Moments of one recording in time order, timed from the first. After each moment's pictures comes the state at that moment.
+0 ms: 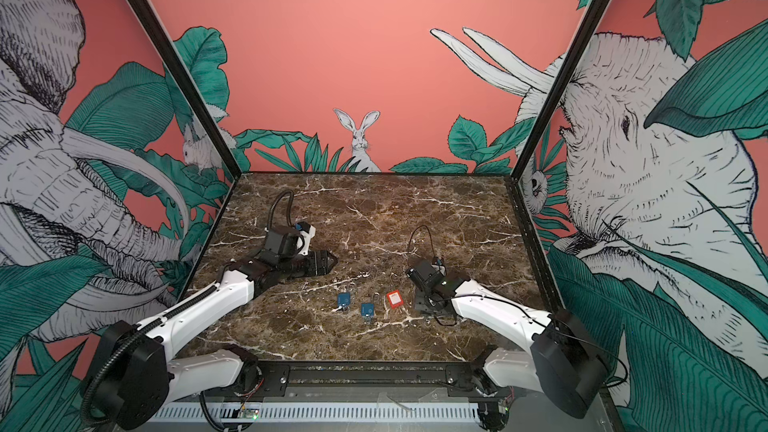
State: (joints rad) left arm -0.48 1.22 0.71 -0.32 0.26 -0.51; right arm 0.75 1.26 0.66 -0.70 0.18 0.85
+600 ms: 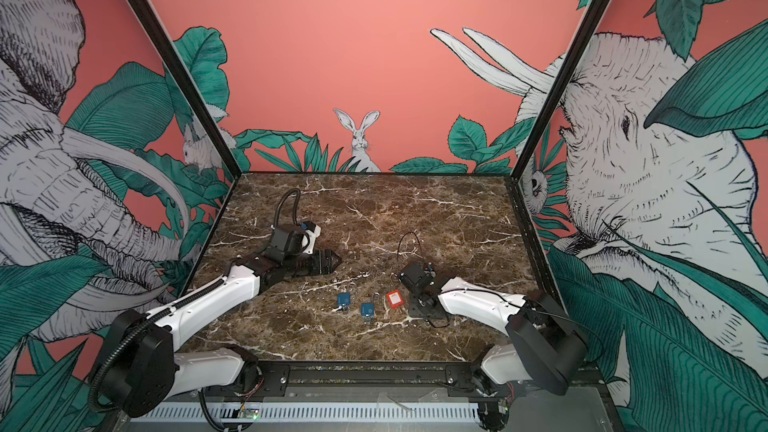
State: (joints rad) left arm -0.50 1.26 0.73 -0.31 0.27 -0.51; right arm 0.79 1.38 0.65 -0.65 0.14 0.84
